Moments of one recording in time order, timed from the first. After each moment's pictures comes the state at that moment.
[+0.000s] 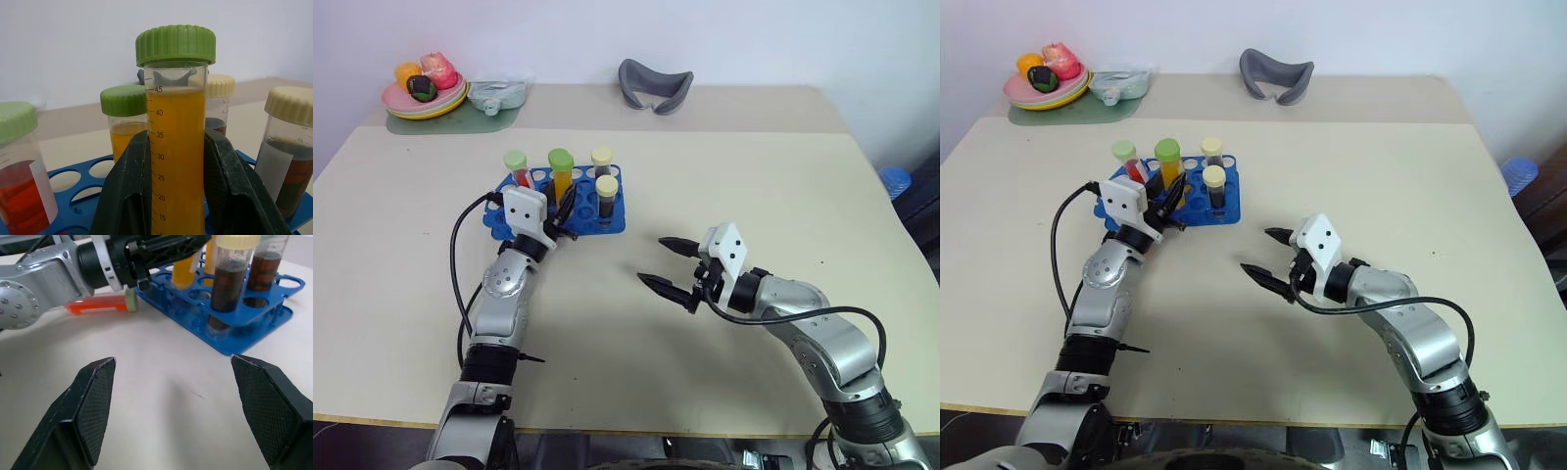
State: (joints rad) left arm -0.39 0.20 0.04 0.20 -0.21 -0.21 -0.33; right arm -0.17 -0.51 0.14 -0.49 0.44 0.53 0.63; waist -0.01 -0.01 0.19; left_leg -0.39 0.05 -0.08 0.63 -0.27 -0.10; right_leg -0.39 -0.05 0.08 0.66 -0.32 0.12
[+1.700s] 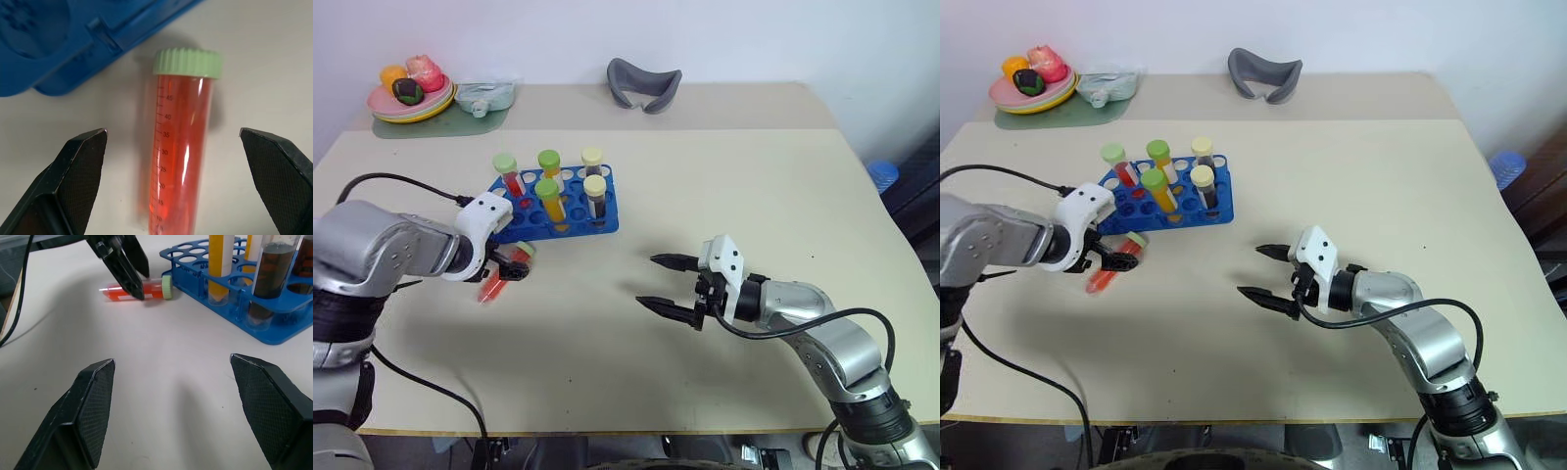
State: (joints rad) left arm -0.73 0.96 -0.21 -0.16 -0.74 1.61 -0.34; right arm -0.19 -0.56 0.16 -0.47 0.47 0.52 0.80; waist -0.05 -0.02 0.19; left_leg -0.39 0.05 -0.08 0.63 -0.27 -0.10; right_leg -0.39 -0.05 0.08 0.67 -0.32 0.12
